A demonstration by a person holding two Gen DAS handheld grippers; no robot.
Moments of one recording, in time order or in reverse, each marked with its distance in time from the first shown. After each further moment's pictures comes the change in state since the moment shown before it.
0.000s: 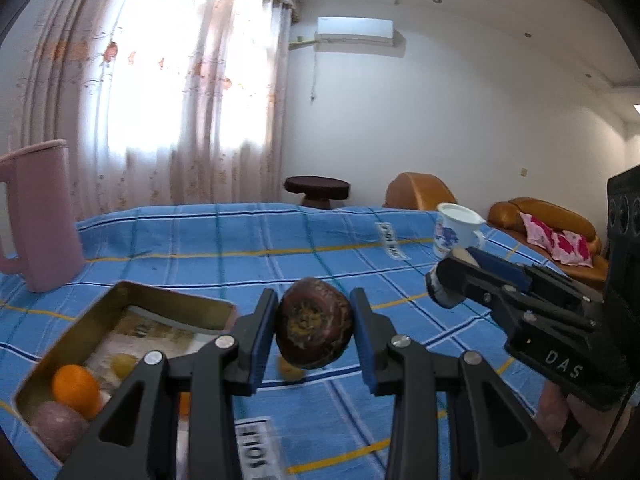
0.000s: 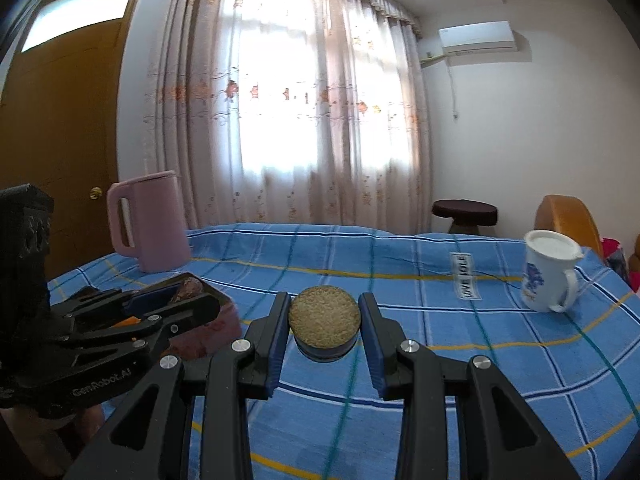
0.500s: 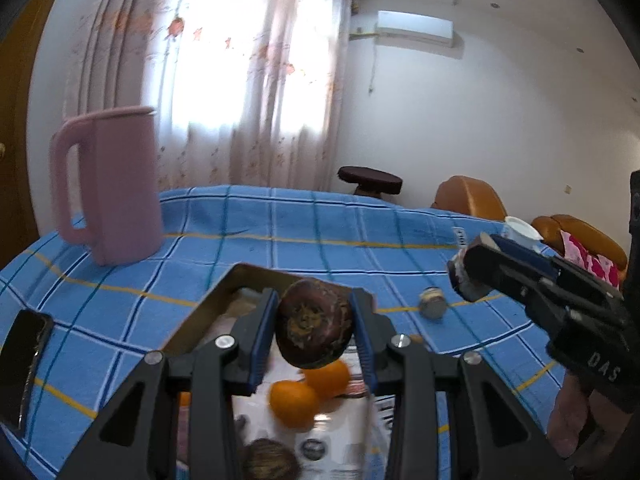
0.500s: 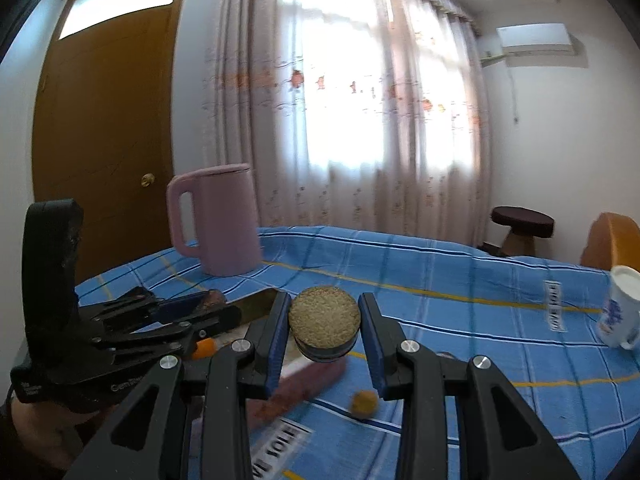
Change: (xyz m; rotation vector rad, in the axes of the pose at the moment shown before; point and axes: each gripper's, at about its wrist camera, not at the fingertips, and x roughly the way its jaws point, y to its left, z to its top) left arm -0.027 0.094 -0.001 -0.117 0.053 0.146; right arm 0.046 0.090 0.023 -0.082 0.035 0.189
